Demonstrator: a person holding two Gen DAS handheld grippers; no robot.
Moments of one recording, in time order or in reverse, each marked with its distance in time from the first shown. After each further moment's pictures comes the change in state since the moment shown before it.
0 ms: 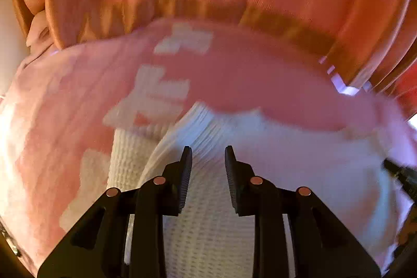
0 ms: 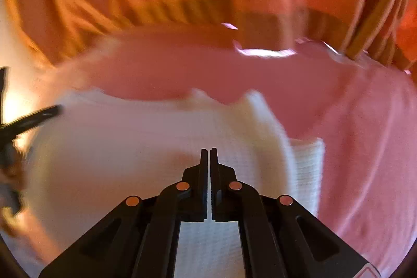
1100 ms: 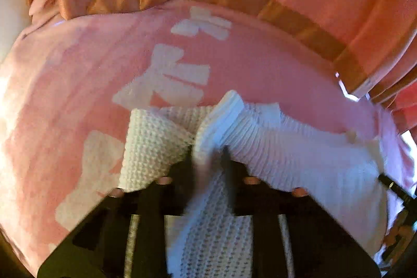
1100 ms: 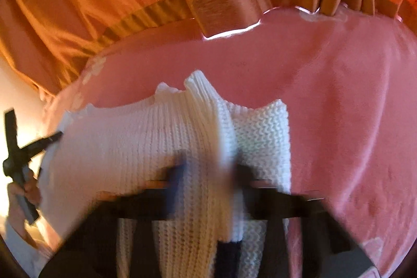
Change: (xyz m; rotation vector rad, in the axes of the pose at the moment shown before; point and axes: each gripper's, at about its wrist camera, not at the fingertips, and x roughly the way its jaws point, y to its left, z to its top) left arm -0.001 0.031 -0.004 -0.098 0.011 -0.075; right arm -0.006 -0.056 -0.027 0.212 -0.004 0.175
